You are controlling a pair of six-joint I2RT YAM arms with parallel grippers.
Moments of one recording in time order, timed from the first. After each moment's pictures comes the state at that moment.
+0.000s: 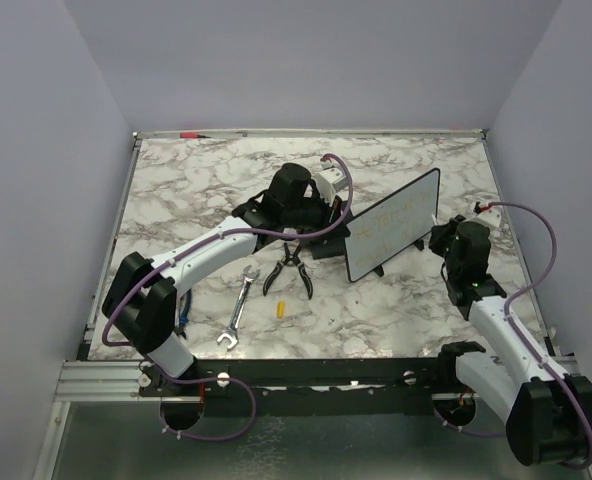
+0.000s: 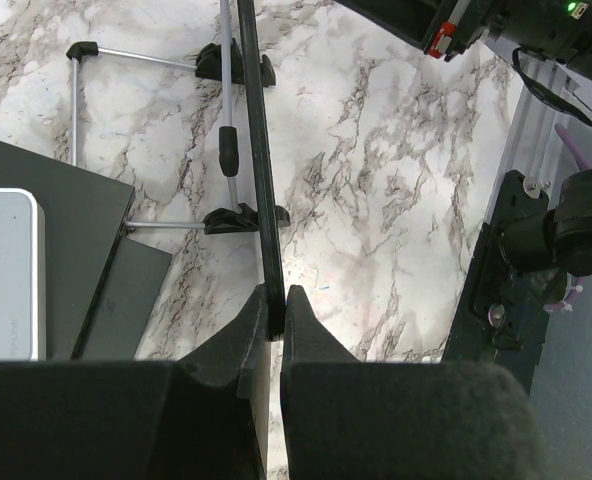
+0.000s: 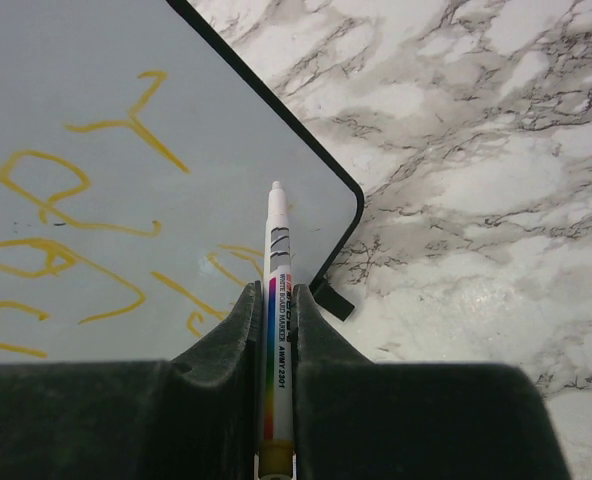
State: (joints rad) left arm -0.73 1.60 1.24 -0.11 0.53 -0.18; right arm 0.08 0.91 0.42 0.12 0.26 0.47
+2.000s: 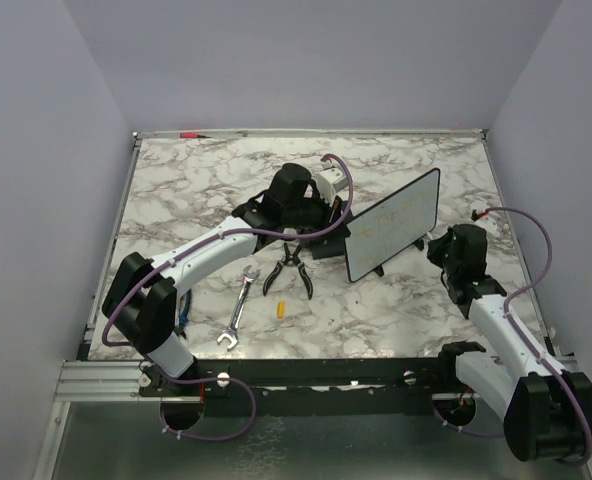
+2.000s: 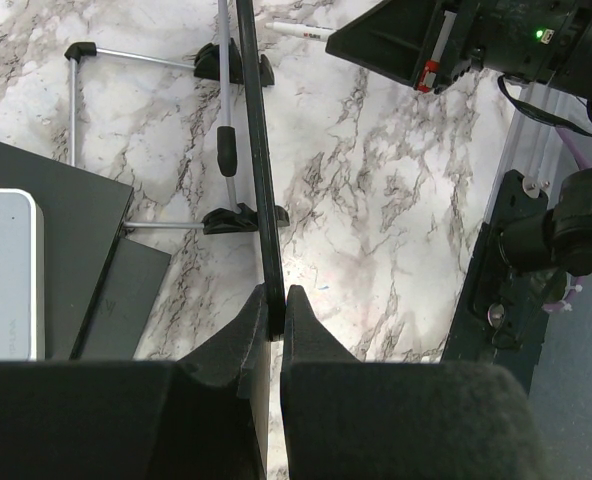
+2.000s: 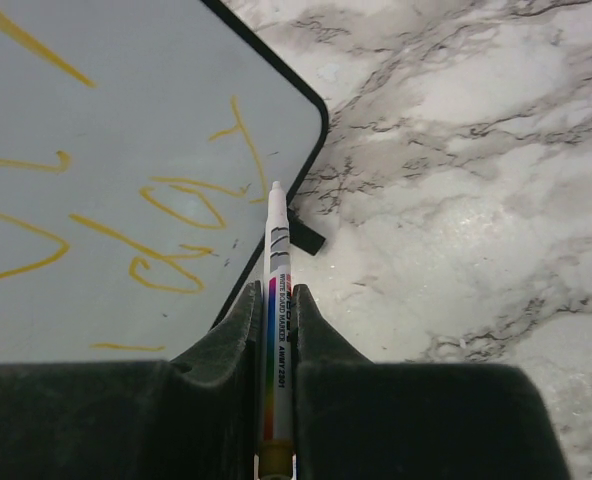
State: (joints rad) left arm -0.73 1.60 1.24 -0.11 0.53 -0.18; right arm 0.06 0.92 0.42 -0.01 0.20 0.53
